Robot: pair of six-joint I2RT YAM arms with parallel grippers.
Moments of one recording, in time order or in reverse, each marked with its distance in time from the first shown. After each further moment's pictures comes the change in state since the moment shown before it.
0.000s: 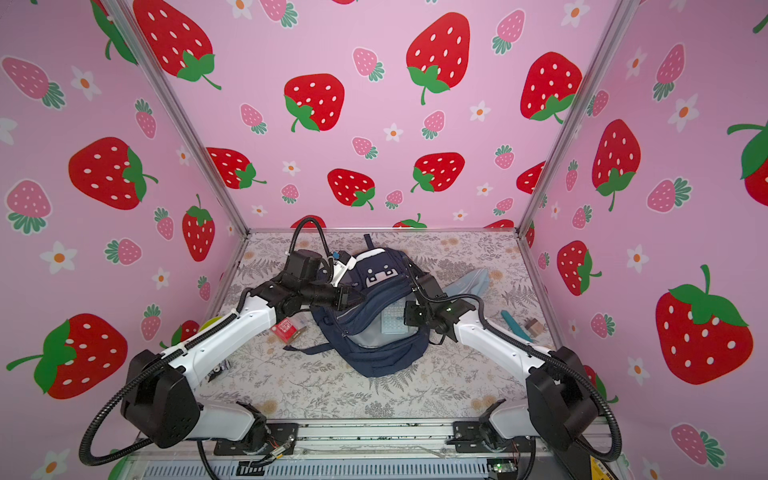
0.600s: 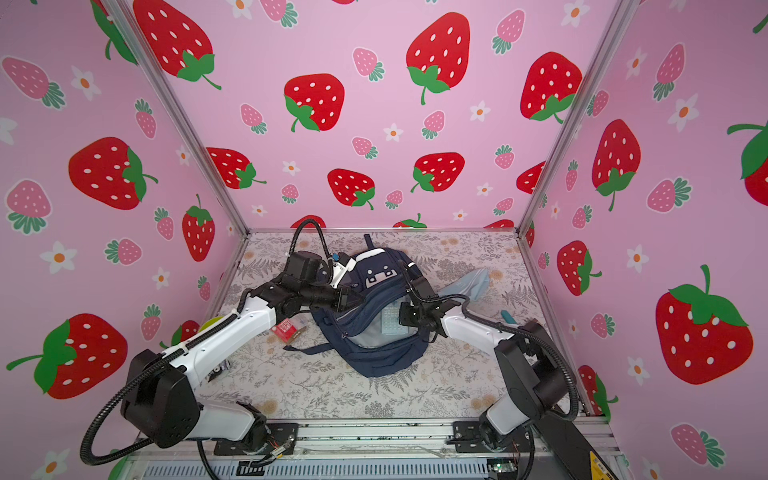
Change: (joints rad) left arm 0.002 0.000 -0.015 0.000 0.000 0.005; right arm -0.001 0.187 -0.007 0.188 -0.062 0.006
